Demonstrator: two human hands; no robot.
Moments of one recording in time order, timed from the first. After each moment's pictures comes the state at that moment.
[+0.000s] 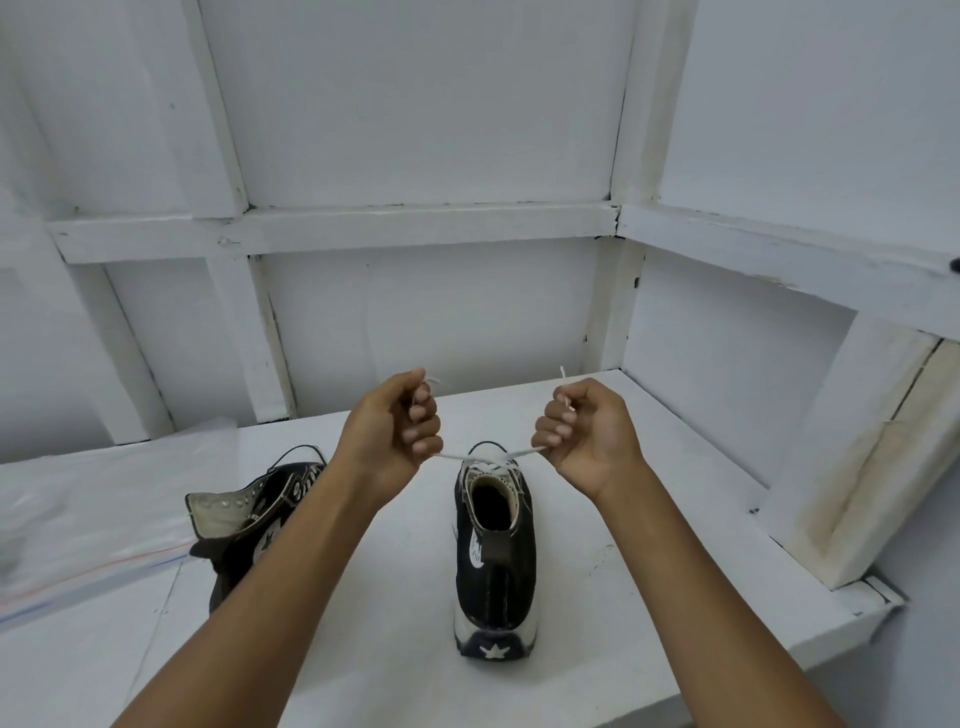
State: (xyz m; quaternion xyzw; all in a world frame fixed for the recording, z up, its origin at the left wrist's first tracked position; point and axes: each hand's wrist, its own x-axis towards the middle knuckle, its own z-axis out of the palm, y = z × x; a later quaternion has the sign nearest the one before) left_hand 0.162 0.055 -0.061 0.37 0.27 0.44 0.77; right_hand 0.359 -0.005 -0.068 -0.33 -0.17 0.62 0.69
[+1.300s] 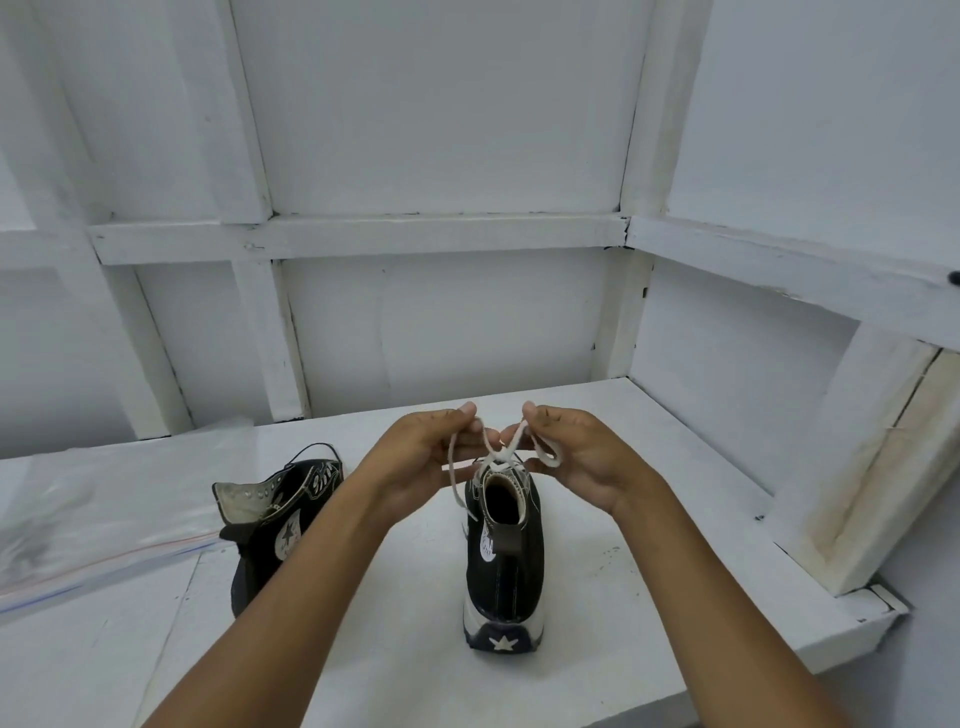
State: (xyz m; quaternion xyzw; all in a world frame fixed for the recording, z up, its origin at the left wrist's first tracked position) left_hand 0.161 0.039 -0.075 0.52 0.32 0.34 0.71; right_hand 0.352 -0.020 -0.073 -0.43 -0.50 0.55 0.51
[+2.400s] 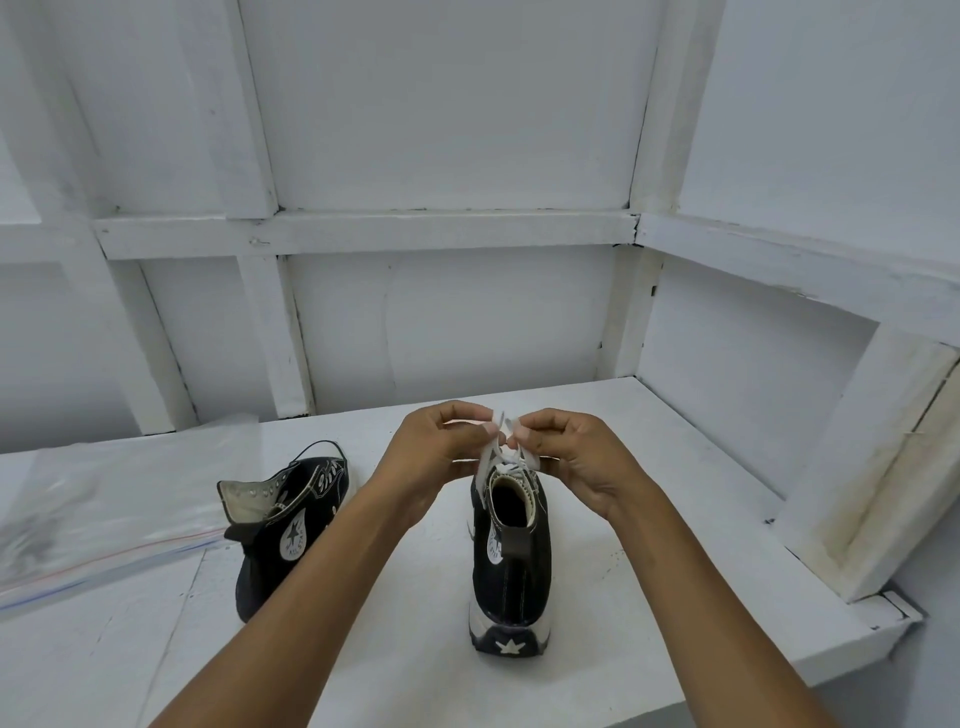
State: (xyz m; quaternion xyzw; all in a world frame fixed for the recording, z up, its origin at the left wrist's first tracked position) left_hand 0.167 0.035 -0.079 0.55 0.35 0.41 0.65; right_hand 0.343 -0.016 -0.081 -0.48 -0.45 0.50 0.57
